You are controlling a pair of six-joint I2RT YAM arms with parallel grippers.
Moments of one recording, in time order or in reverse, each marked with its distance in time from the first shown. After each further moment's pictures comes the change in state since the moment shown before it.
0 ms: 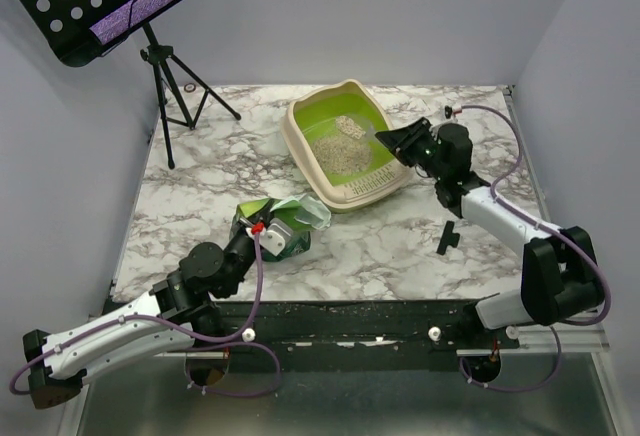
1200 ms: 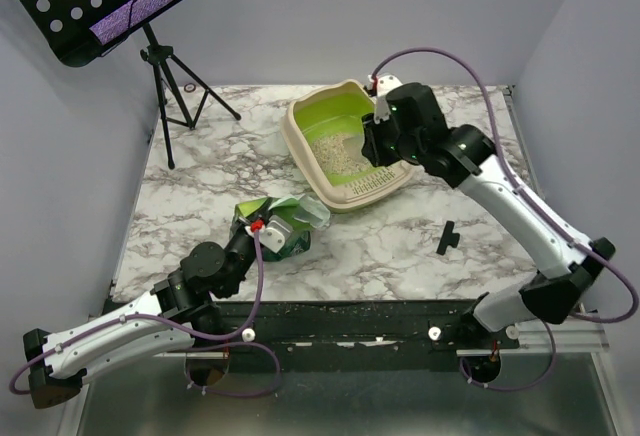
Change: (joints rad) left arm 0.000 0.013 0.001 0.010 -0.038 -0.012; right arm 0.396 0.097 0.882 -1.276 0.376 -0.976
